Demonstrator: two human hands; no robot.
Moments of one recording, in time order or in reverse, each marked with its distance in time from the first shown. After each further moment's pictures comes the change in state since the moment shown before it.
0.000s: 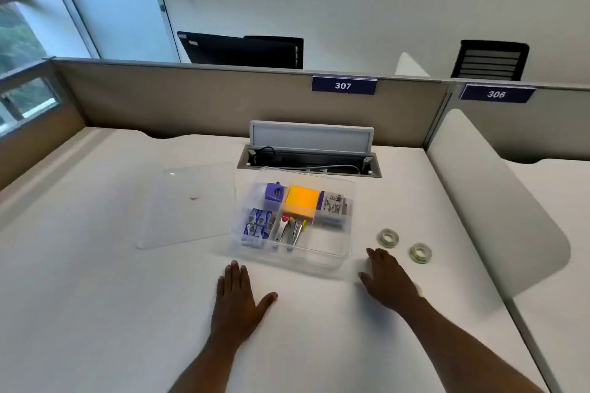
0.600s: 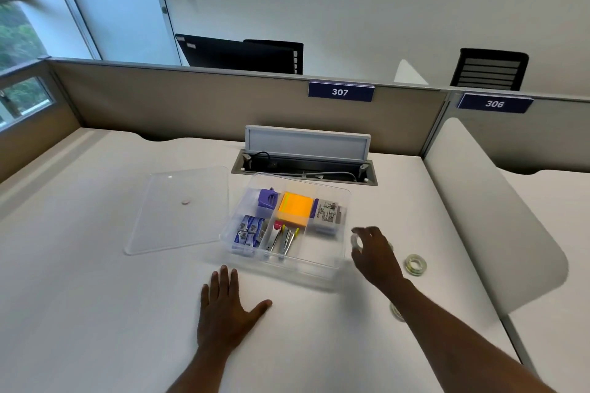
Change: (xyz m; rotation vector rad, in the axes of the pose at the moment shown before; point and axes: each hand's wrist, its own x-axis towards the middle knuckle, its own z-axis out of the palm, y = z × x) left_hand 0.009 0.002 0.014 0.014 0.103 -0.090; right_hand 0.038 -0.020 -0.043 0.196 0.274 -0.101
